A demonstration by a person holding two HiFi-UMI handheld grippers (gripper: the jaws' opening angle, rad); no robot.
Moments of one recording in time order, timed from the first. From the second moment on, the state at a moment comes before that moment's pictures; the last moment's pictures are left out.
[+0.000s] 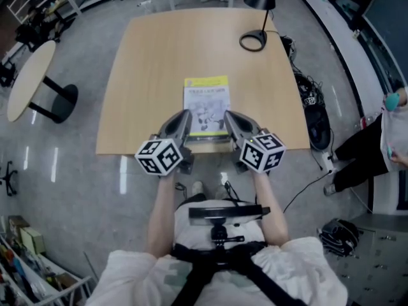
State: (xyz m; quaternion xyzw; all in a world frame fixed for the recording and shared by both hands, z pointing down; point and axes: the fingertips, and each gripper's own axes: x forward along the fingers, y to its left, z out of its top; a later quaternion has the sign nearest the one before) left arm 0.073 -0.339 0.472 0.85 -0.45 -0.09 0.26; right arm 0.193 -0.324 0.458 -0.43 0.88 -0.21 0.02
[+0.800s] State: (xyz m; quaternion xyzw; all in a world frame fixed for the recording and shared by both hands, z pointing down) left arm 0.049 -0.210 0.477 0.85 -0.45 -0.10 0.25; right arm 0.172 -0.201 0.463 -0.41 0.88 -0.22 0.02
